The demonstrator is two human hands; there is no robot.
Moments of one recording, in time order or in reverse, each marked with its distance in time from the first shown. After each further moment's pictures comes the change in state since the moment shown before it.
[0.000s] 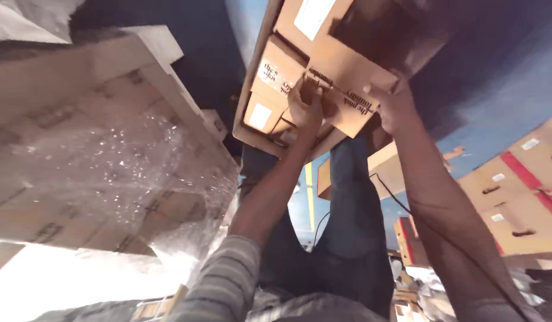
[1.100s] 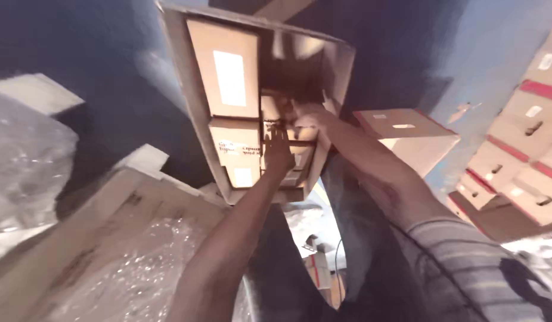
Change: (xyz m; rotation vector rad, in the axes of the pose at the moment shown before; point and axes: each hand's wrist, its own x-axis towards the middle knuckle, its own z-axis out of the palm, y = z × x) left_hand 0.037 -0.021 0.042 1.294 -0.833 0.442; right_hand 0.106 0.013 0.039 -0.922 -0.366 -0.027
